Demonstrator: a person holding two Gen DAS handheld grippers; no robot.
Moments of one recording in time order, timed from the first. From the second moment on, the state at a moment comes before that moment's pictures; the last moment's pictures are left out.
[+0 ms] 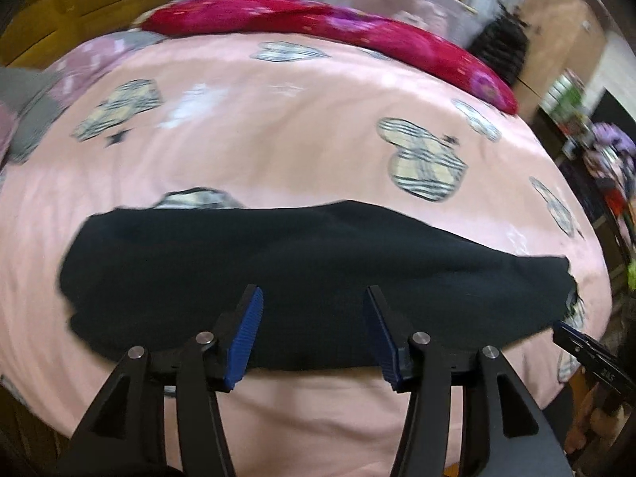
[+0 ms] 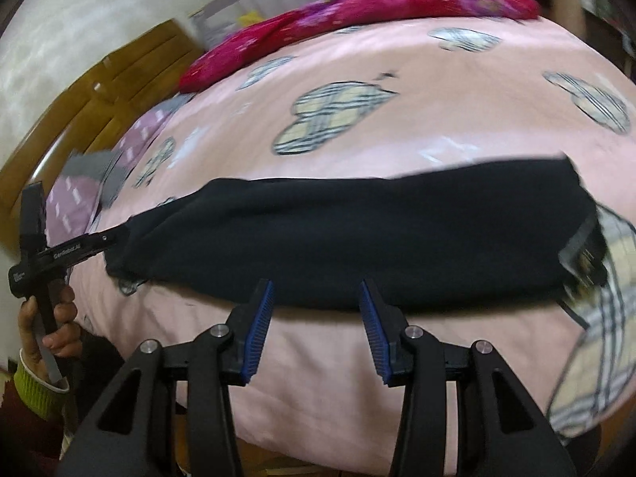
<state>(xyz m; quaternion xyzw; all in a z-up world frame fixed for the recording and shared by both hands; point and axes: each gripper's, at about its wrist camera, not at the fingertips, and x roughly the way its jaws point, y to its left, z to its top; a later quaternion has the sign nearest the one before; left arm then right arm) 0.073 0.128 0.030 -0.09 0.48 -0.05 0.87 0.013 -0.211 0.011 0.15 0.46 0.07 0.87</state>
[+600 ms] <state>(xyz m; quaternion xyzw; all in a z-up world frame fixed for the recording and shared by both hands) 0.121 -0.041 0.029 0.01 0.53 -0.23 0.82 -0.032 -0.309 -0.008 0.26 0.43 -0.05 0.86</state>
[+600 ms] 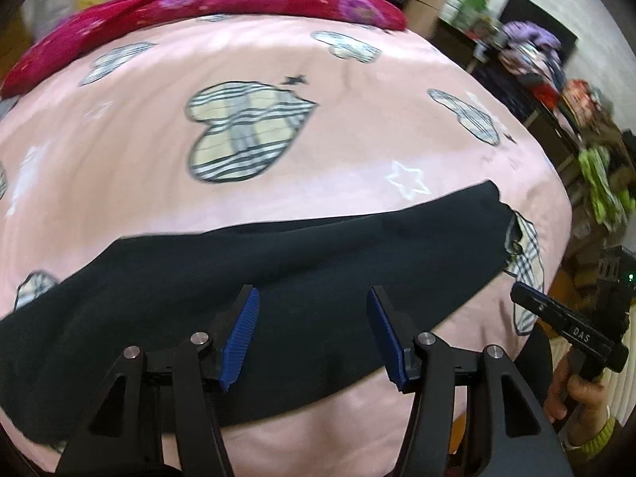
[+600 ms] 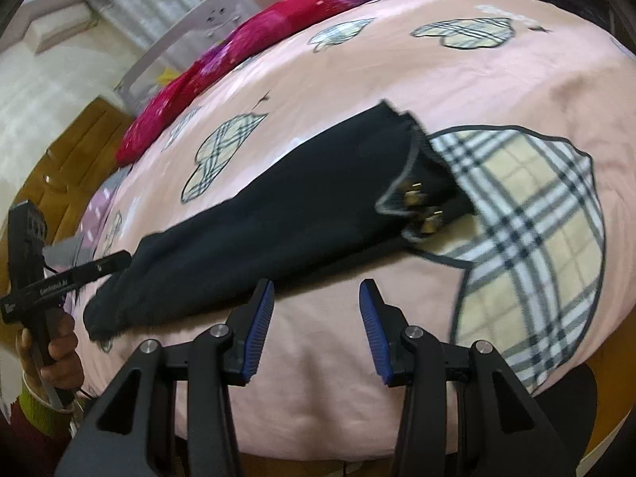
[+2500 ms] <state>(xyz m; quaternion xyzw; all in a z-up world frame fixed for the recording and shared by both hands) 0.178 -0.294 -0.004 0.15 0.53 -0.51 0.66 -0.040 -0.365 -0.005 0.34 0.32 -0.06 0.88</state>
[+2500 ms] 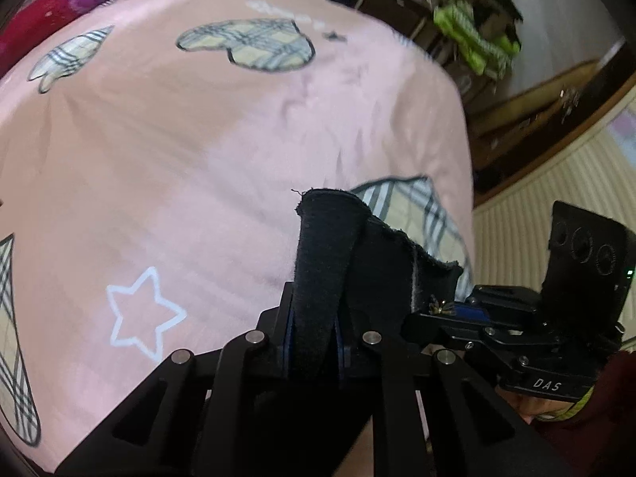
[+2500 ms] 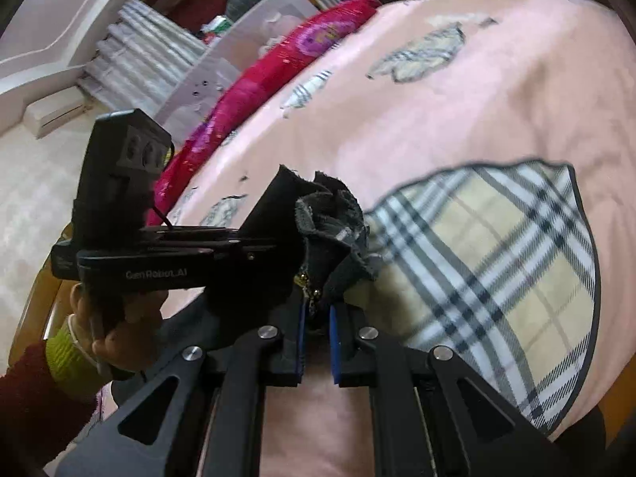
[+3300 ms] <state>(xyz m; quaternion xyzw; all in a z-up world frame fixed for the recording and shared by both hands) 0.167 -0.087 0.049 -0.01 0.49 -0.44 0.75 0.040 -0.252 0.026 0.32 0.33 0.21 0.87</state>
